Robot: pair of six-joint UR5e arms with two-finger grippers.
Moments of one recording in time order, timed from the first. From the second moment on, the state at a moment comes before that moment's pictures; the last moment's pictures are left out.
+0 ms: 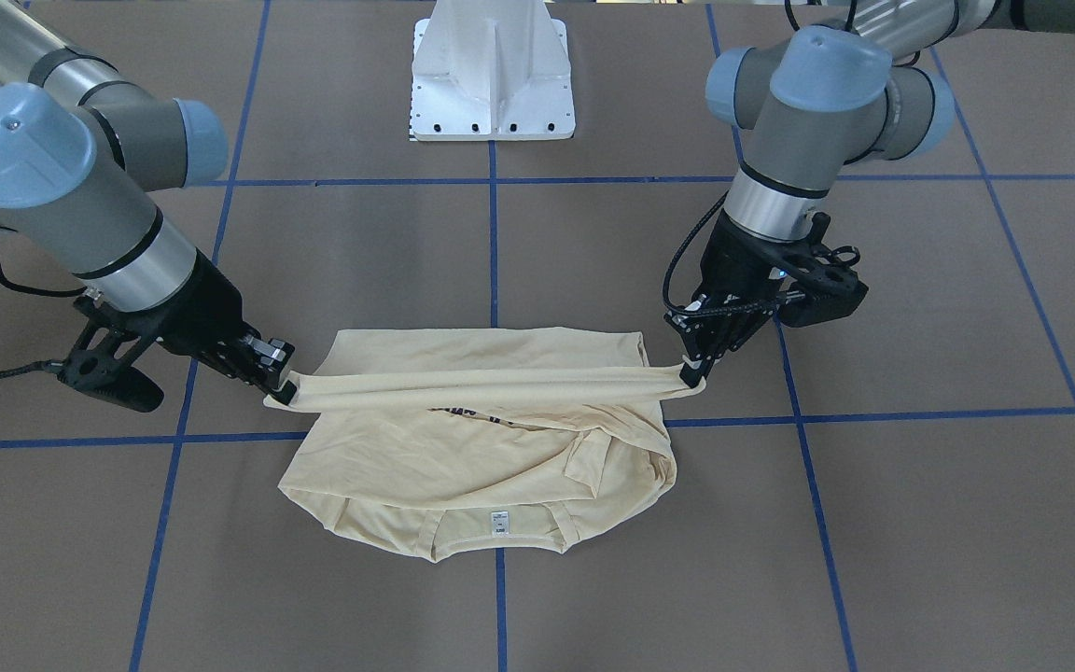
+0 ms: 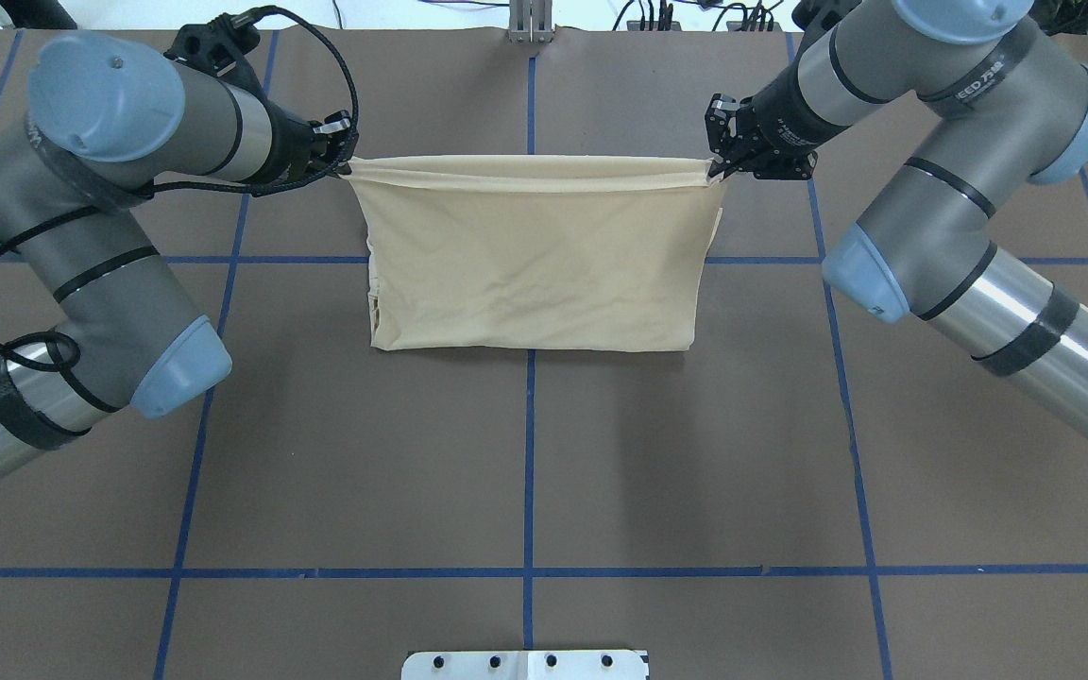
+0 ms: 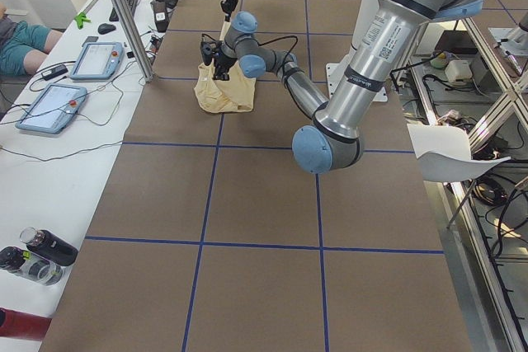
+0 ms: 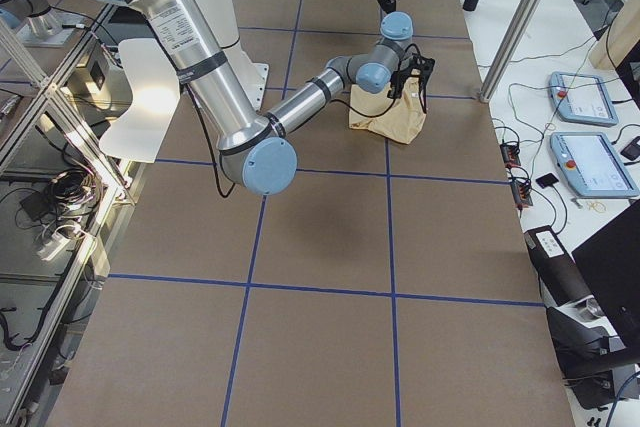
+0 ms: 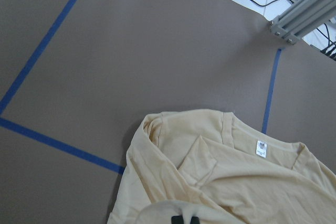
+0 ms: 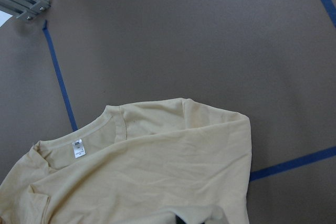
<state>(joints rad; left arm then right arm) -0.80 -2.12 -1.69 -1.99 -1.78 -1.53 0.92 -0.99 1.57 -1.19 2.15 1.45</state>
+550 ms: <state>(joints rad) -0.80 -2.21 -1.42 -2.22 -1.78 -1.58 0.91 -0.93 1.39 -1.10 2.15 1.45</state>
